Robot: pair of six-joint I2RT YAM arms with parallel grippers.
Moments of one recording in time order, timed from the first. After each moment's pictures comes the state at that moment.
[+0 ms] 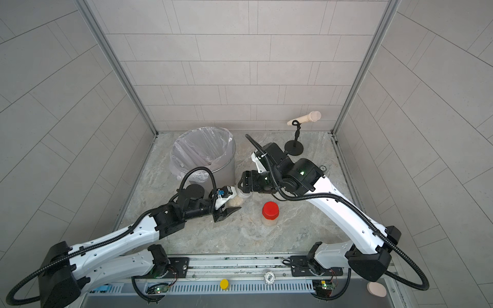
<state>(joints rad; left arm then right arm) -0.89 1.00 0.63 -0.03 0.25 0.23 0.76 1.30 1.56 -1.13 -0.22 0.73</state>
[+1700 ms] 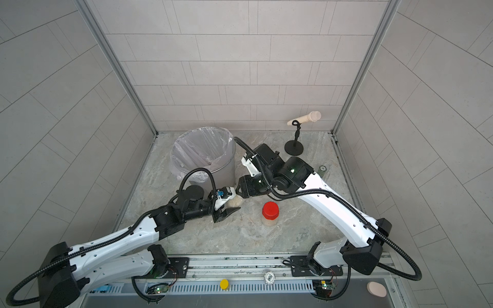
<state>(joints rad) -0.88 0.99 0.61 -0.02 0.24 0.23 0.80 1.37 1.61 -1.18 -0.25 0.52</state>
